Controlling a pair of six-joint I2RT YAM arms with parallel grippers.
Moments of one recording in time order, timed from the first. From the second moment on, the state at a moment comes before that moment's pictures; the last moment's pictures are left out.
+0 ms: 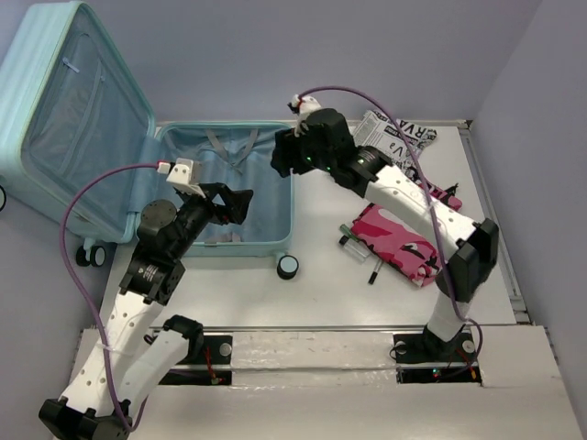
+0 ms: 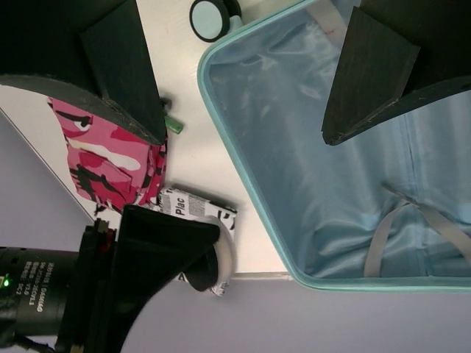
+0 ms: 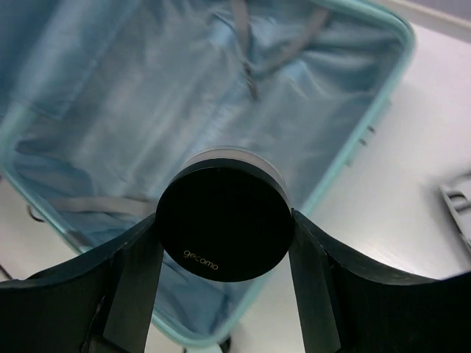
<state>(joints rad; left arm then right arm) -0.36 0.69 0.79 -0.12 0.14 -0.32 0.75 1.75 1.77 -0.45 0.03 0.26</state>
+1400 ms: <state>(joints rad) -0.91 1.24 1.06 -0.19 -0.09 -0.43 0.42 1.18 1.20 -0.38 0.14 0.32</state>
